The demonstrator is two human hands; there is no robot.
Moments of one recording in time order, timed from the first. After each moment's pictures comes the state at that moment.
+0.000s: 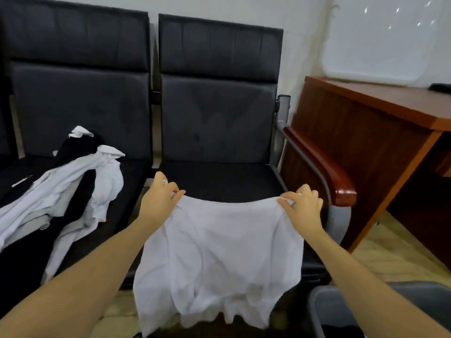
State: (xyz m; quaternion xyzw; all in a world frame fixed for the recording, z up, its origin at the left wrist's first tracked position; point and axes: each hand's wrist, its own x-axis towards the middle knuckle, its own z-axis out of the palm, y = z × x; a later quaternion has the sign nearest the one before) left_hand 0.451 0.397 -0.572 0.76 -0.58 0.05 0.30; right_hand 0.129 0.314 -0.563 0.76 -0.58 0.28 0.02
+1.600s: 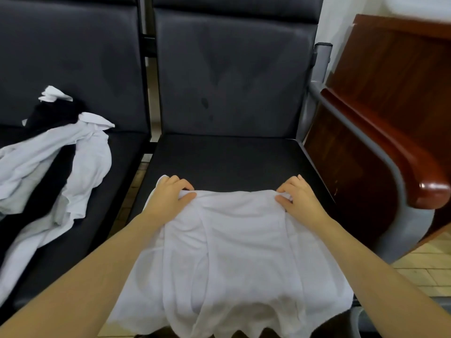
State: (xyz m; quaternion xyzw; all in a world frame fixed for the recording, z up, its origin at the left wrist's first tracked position) left_hand 0.497 0.322 -0.671 0.73 -0.63 -0.06 0.25; right_hand 0.186 0.215 -0.648 0.85 -0.50 0.11 -0.10
